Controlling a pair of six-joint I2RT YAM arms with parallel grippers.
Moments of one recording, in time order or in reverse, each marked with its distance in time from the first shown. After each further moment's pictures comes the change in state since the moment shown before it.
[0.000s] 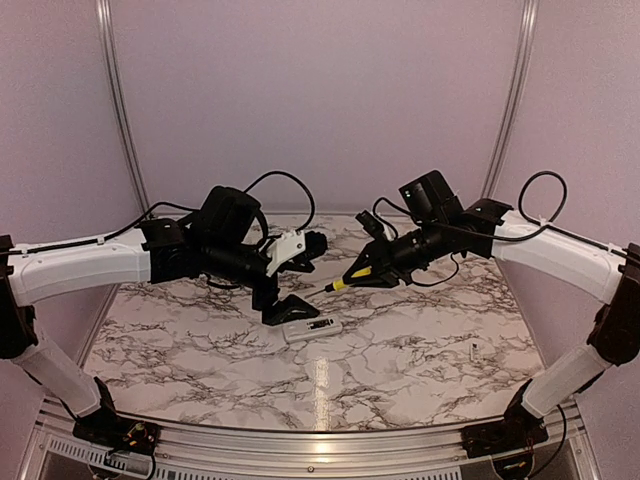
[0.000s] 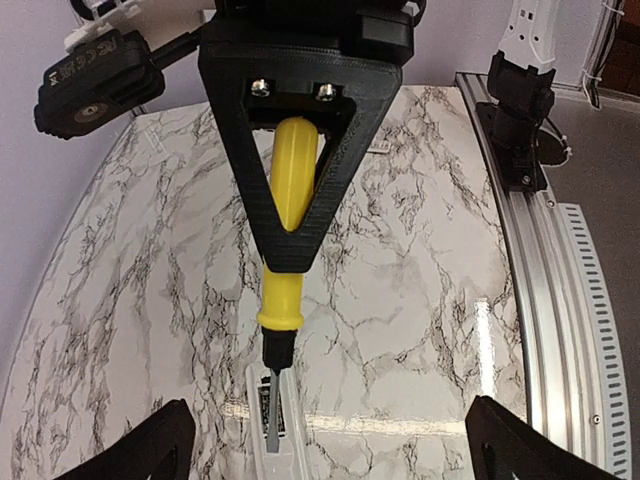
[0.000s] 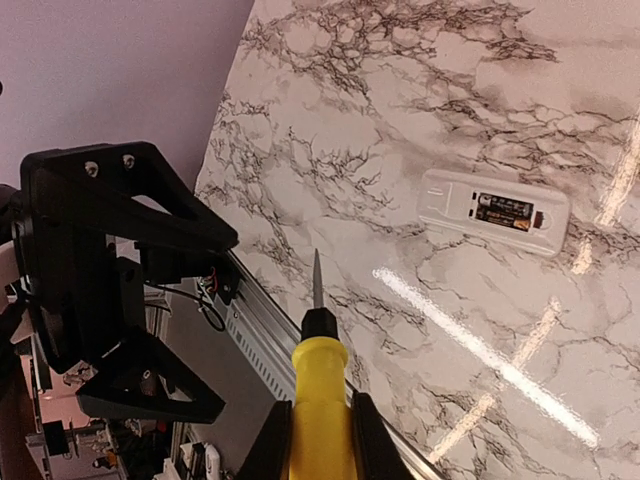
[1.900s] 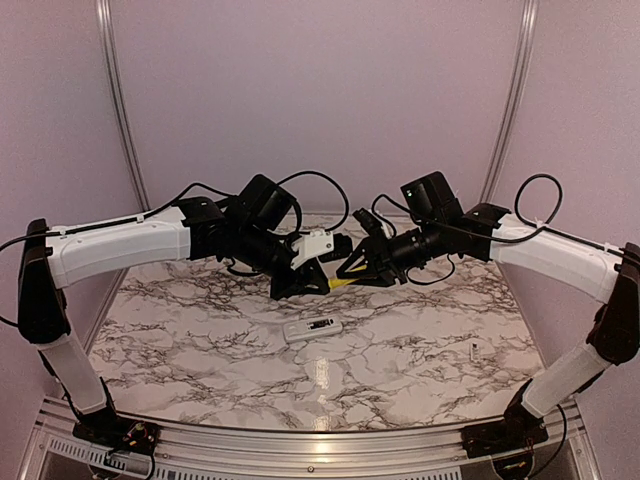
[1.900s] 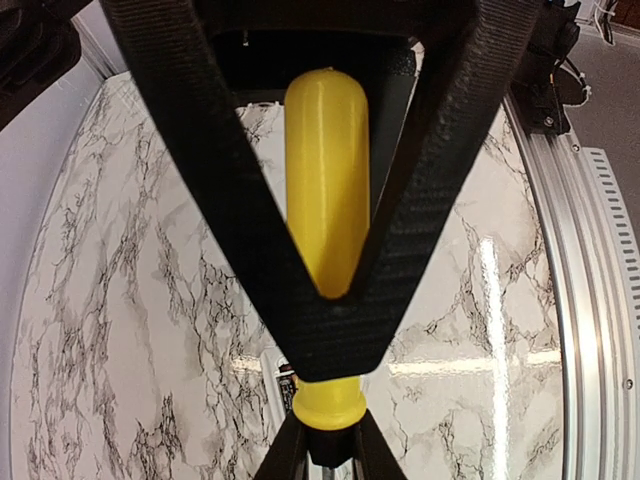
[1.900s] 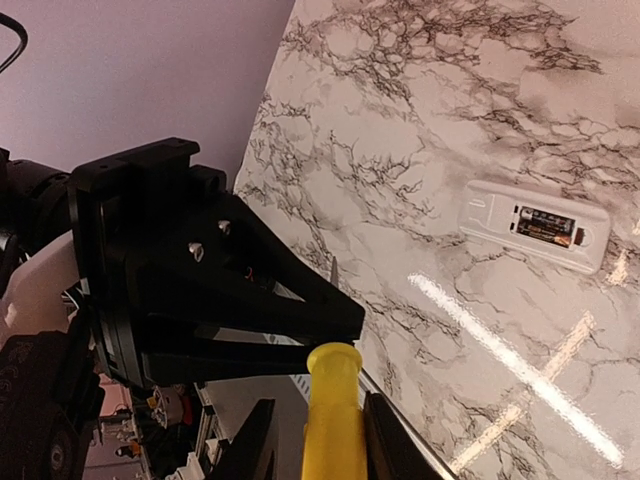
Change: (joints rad) left arm 0.001 0.210 0.272 -0.220 -0.042 0.115; right arm -0.016 0.004 -0.036 0.115 -0.095 0.051
